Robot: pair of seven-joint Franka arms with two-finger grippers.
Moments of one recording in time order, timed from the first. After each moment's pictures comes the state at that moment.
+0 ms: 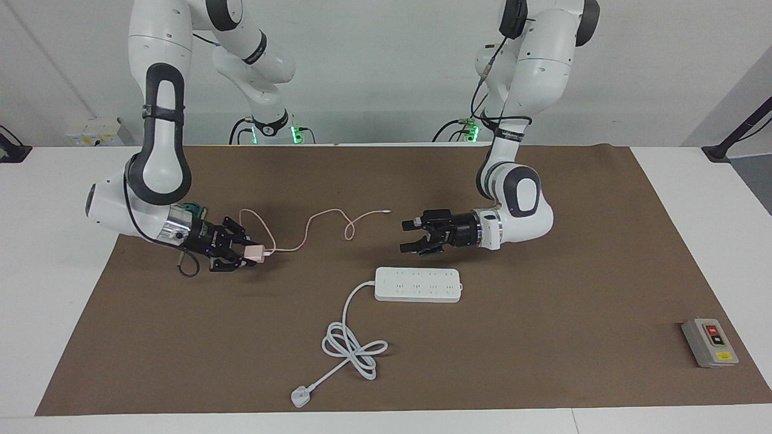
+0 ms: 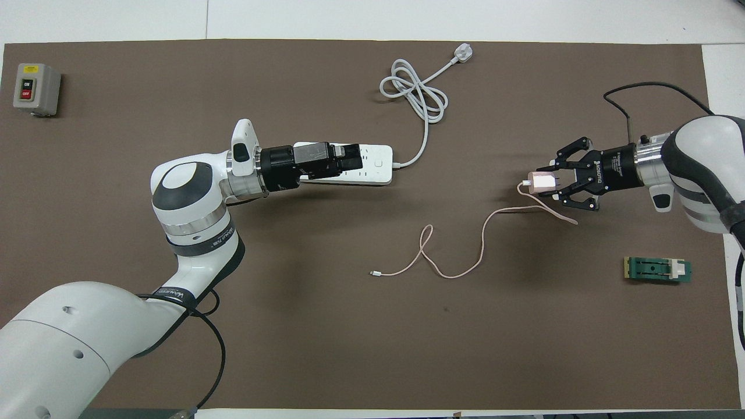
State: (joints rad) left arm -0.30 0.44 -0.02 -1.92 -1.87 1.82 0.86; right arm -0.18 0.34 0.03 -1.89 0.79 1.91 1.02
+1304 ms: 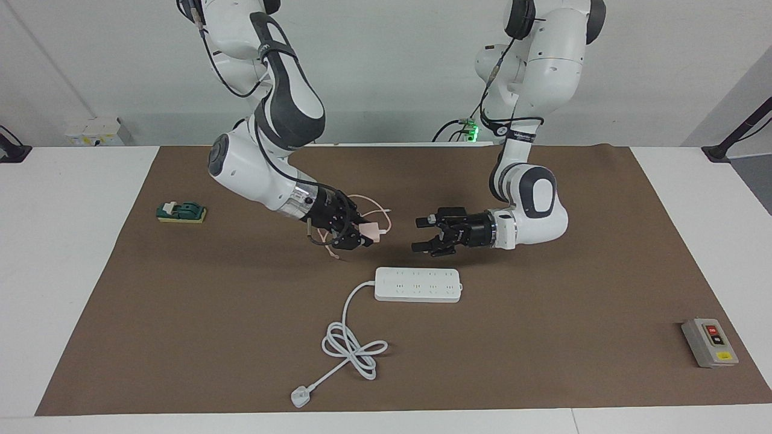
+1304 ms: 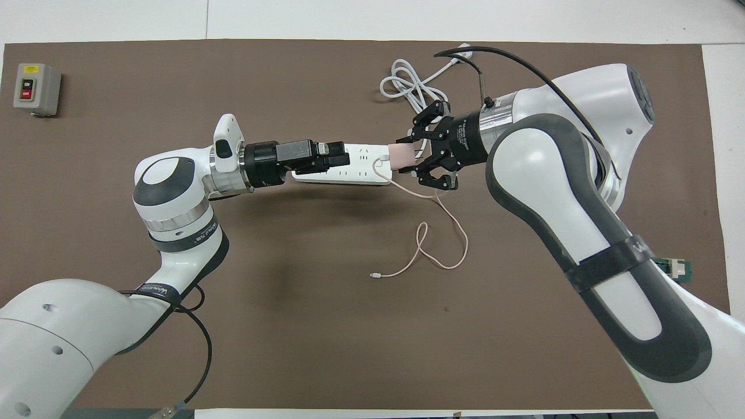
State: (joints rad) left arm -0.26 0.43 -0.03 -1.92 -1.82 1.77 0.89; right arm 0.29 0.30 0.03 -1.71 0.83 2.13 1.37
